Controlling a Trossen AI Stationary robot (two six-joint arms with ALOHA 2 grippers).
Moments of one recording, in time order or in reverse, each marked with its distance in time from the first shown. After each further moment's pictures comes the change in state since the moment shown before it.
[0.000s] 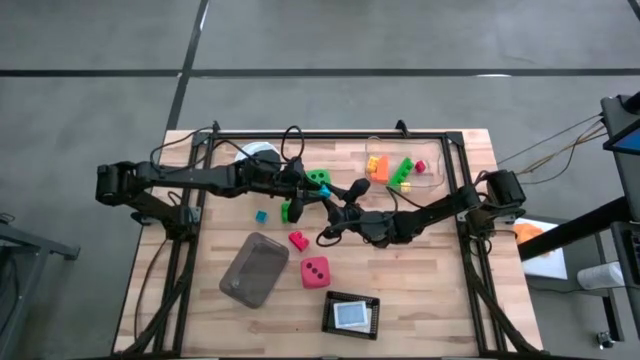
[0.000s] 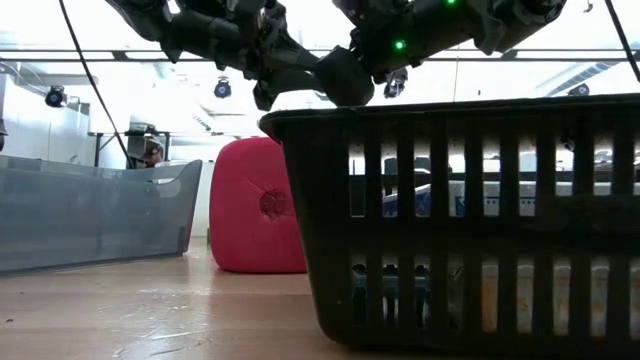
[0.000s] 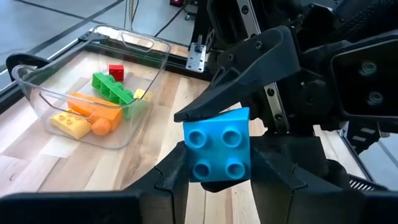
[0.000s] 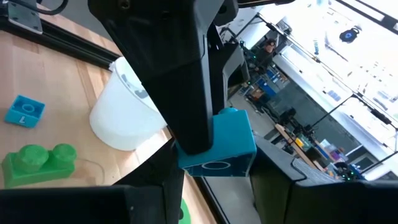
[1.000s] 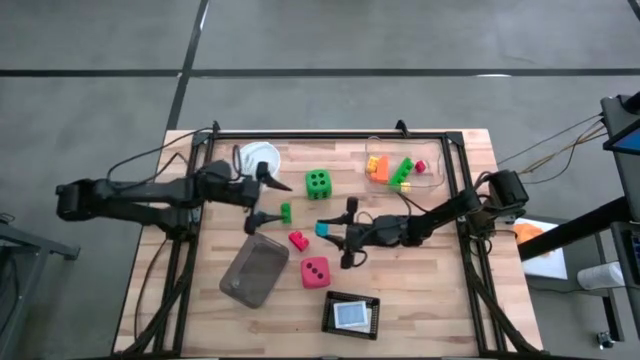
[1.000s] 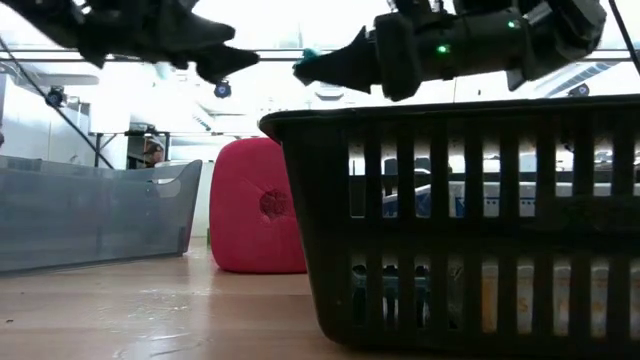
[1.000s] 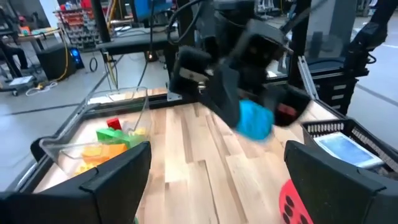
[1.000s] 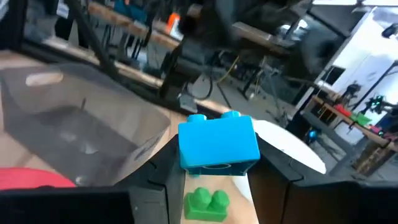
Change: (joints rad) left arm -0.002 -0.469 -0.380 0.089 0.090 0.326; right arm 0.018 -0.017 -0.201 0.242 -0.576 0.205
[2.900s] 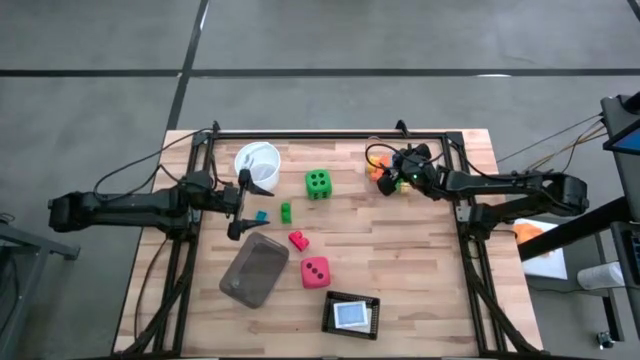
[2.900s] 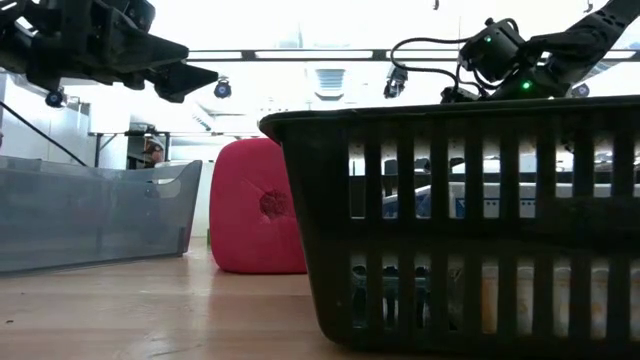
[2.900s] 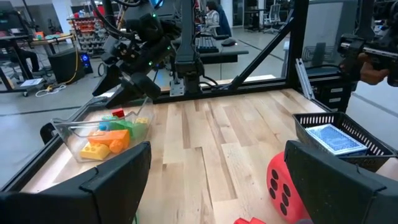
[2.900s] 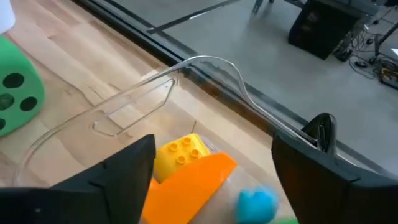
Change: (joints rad) left arm 0.000 -0.277 -0.222 -0.002 -0.025 -0.046; right arm -0.595 -0.560 -0.274 -0.810 0.182 0.549
